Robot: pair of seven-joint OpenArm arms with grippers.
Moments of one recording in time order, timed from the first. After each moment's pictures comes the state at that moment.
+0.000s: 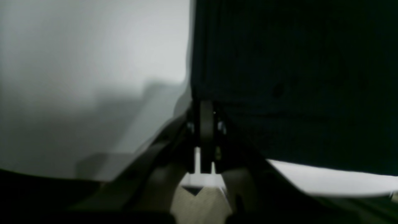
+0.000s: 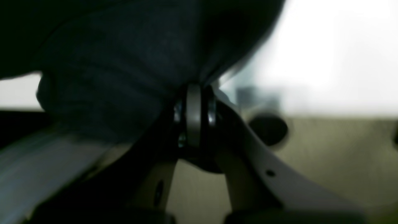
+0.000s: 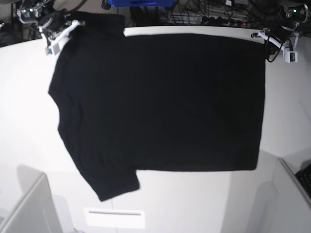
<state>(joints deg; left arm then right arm) 35.8 -8.9 -45.5 103.7 -30.3 -31.2 47.6 -29.0 -6.4 43.3 106.9 26.8 40.2 -74.3</state>
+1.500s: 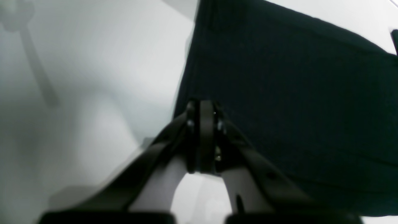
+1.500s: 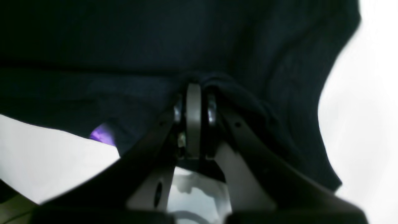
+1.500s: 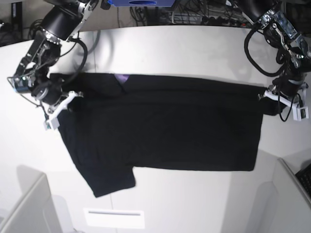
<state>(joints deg) 4.8 -7.5 -44.6 108.8 -29.4 -23.5 65.6 3.9 1.5 32.8 94.3 26.4 34.7 -77.5</state>
